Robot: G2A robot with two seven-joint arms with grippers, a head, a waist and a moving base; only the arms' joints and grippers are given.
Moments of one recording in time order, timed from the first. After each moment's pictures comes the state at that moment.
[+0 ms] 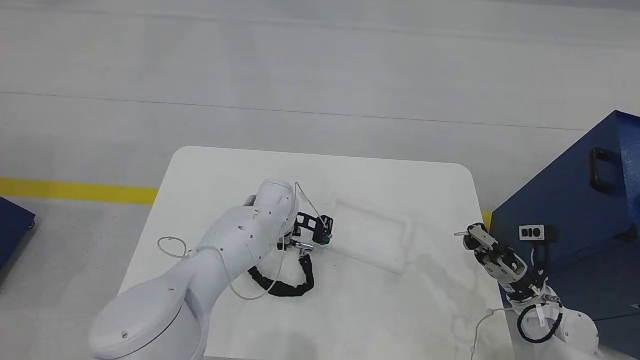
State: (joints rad) left arm 0.36 -1.61 -0.27 -0.44 1.60 -0.98 -0.39; right arm -1.54 -0.99 1.63 -1.33 0.88 -0.68 1.04
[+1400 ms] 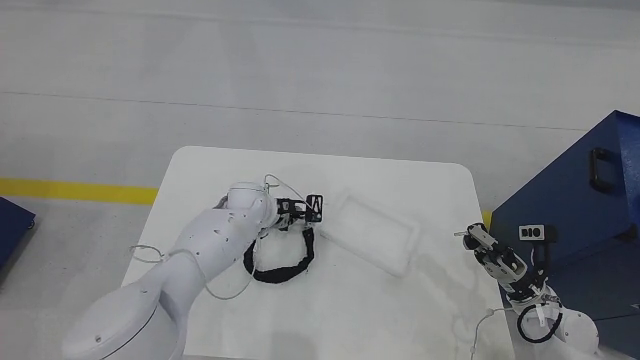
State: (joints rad) left arm 0.40 -1.48 -0.35 -0.50 1.73 -0.66 0.00; right arm -1.54 -0.99 1.63 -1.33 0.88 -0.68 1.04
